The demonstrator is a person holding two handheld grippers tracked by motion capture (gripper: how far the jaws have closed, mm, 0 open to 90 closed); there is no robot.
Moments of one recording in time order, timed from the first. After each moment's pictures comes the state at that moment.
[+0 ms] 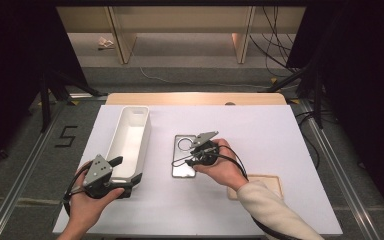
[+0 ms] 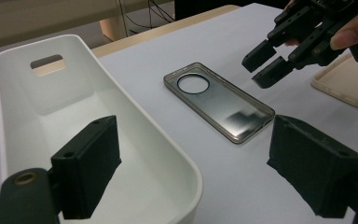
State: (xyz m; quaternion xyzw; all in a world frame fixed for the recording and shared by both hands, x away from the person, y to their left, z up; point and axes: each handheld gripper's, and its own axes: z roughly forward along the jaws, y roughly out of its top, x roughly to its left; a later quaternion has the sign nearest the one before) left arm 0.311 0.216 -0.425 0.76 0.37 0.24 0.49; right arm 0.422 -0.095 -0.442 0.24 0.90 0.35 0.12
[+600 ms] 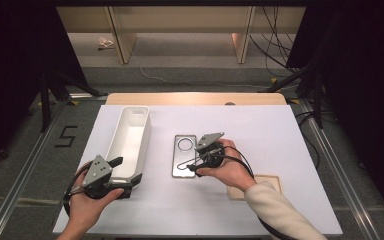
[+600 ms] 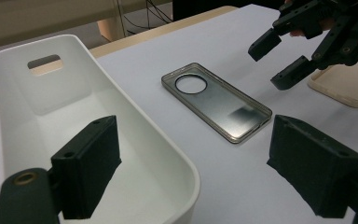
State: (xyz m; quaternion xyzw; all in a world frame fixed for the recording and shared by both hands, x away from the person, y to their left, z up) left arm 0.310 0.216 -0.425 0.75 0.37 0.23 0.49; right arm 0.416 -0.106 -0.438 0.22 0.90 0.35 0.12
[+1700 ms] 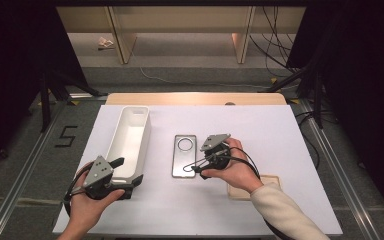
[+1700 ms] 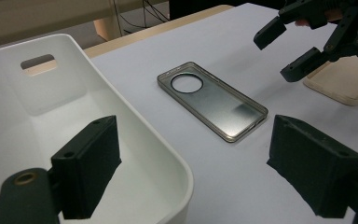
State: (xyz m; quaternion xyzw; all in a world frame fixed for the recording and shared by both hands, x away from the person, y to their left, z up) left arm 0.309 0.214 -0.426 0.76 0.36 0.23 0.49; right arm 0.410 -0.121 -0.434 0.22 0.90 0.35 0.13
